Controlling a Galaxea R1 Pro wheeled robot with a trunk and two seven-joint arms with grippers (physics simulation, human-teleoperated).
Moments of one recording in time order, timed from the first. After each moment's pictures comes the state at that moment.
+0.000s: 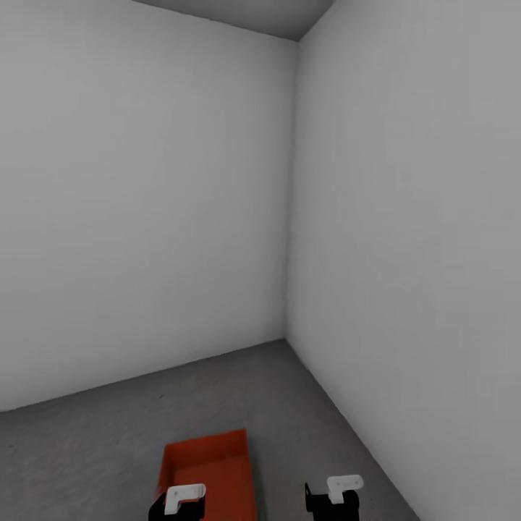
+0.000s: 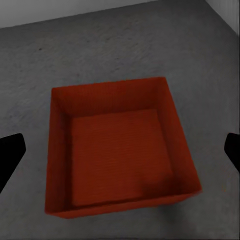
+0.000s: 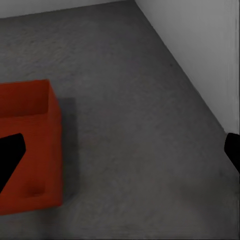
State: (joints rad) left arm -0.29 -0.07 -0.20 -0.35 0.15 -0.33 0.19; right arm -0.38 0.11 0.10 -0.19 0.03 -0.39 -0.14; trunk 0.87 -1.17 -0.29
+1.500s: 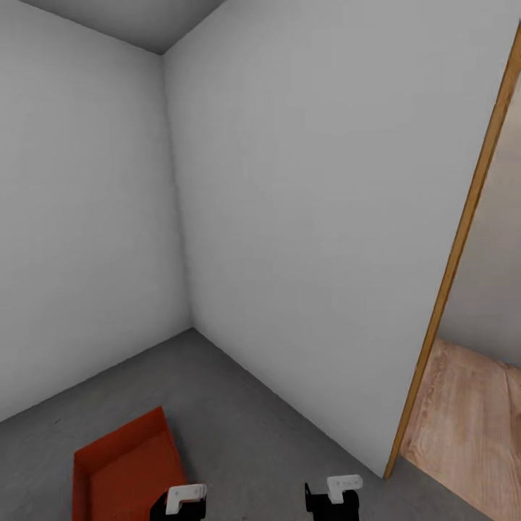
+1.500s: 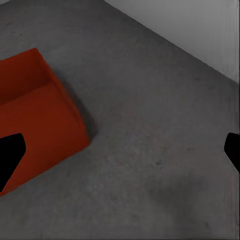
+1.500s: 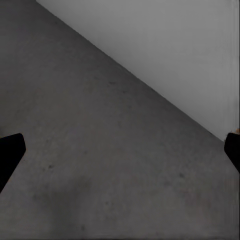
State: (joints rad) left arm -0.29 -0.07 -0.20 -0.35 0.14 -0.33 0.19; right arm -0.38 0.11 0.10 -0.19 0.03 -0.39 -0.14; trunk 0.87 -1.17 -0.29
